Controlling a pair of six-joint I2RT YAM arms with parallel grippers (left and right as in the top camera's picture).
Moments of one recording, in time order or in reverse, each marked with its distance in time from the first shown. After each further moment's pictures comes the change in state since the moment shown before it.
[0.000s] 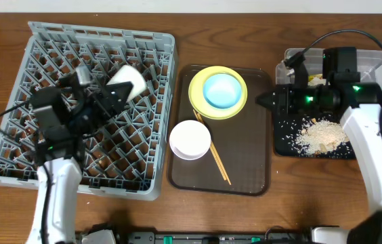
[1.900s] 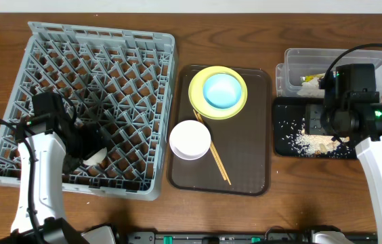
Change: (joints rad) left arm 0.043 0.162 0.259 -1.007 -0.725 0.230; right arm -0.001 -0.186 0.000 -0.261 0.773 0.030
